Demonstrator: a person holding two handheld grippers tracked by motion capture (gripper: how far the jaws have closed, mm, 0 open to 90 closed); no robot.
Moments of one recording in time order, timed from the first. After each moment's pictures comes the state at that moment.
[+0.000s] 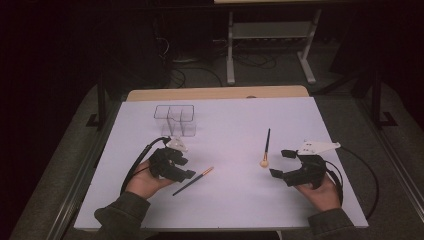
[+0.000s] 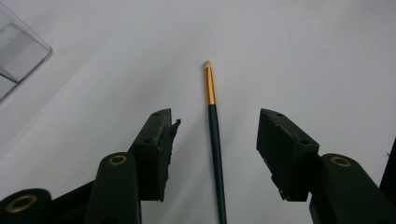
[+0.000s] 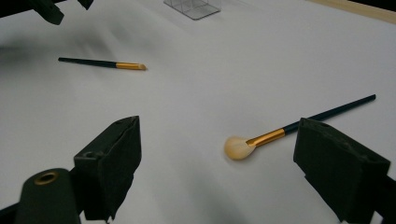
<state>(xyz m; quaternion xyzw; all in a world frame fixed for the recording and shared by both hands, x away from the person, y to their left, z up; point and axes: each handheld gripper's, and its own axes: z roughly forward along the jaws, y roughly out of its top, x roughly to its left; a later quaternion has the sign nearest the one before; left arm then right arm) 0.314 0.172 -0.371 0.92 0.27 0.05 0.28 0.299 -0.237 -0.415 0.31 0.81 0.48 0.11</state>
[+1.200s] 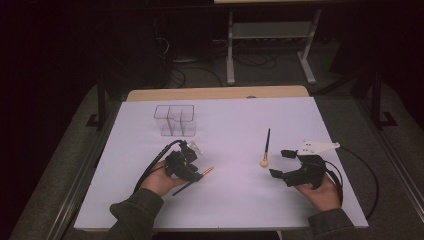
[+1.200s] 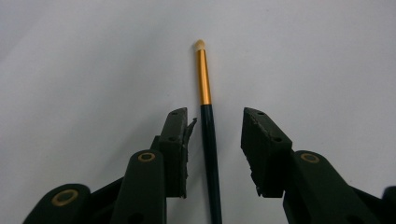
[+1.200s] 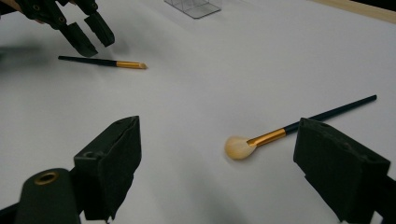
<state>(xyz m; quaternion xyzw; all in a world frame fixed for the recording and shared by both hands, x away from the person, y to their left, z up) 0.331 0.142 -0.405 0.94 0.27 0.01 0.22 0.299 -0.236 -0.415 0.31 0.82 0.48 0.11</state>
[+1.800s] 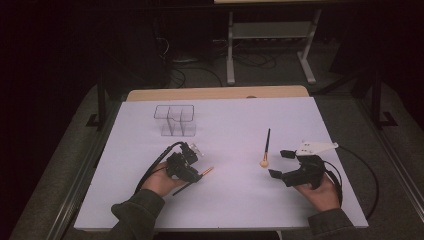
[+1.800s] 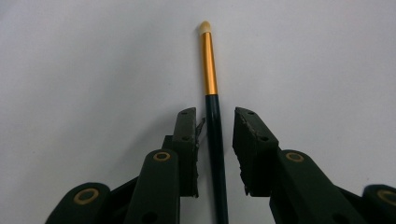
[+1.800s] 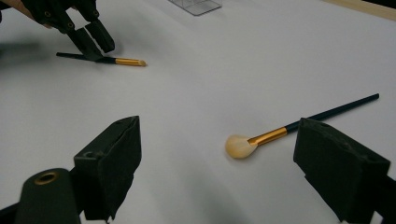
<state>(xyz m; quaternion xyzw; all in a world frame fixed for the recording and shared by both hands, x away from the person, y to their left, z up) 0.332 0.141 -0.414 0.94 0.28 0.00 0.20 0.299 -0.234 -0.415 0.31 0.82 0.47 0.11</state>
